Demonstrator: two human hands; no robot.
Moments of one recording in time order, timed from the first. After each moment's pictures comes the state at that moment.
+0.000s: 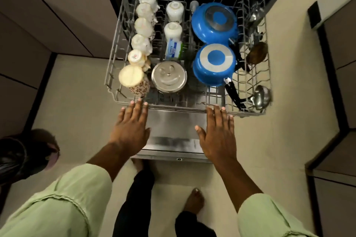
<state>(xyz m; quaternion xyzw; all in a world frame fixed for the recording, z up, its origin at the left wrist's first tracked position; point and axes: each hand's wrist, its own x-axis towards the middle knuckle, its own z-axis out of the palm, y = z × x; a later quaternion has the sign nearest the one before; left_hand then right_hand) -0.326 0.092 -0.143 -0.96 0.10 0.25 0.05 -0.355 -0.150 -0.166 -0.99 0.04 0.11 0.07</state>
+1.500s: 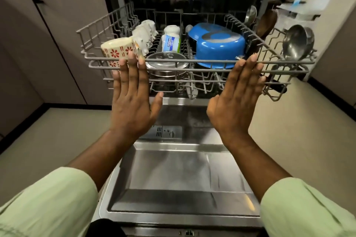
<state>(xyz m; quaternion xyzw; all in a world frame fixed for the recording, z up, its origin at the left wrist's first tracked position) -0.290 0.067 -0.338 -0.90 0.13 -0.40 -0.11 -0.294 -0.155 -0.343 -0.88 0.08 -0.47 0.01</state>
